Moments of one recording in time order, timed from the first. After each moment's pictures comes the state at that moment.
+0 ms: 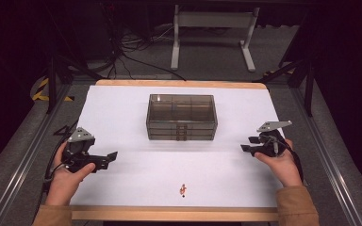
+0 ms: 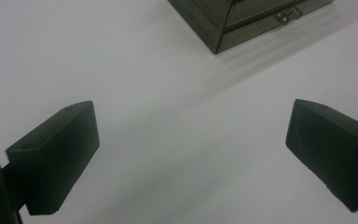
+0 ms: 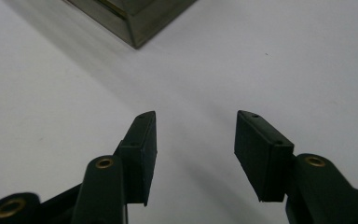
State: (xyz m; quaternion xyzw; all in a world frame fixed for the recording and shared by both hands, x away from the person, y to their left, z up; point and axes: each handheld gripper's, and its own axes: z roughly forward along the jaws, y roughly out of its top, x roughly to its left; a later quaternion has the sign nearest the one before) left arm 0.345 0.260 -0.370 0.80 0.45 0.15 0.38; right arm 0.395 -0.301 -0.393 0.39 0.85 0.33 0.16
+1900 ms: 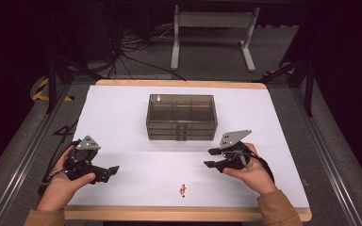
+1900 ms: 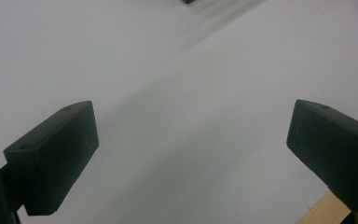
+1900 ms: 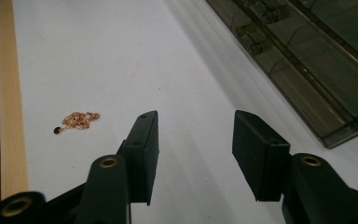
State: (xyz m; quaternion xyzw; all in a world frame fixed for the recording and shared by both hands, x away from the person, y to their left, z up) left arm 0.330 0.249 -0.373 0.85 0.41 0.12 0.31; right arm 0.367 -0.193 -0.387 0.20 0.90 0.37 0.09
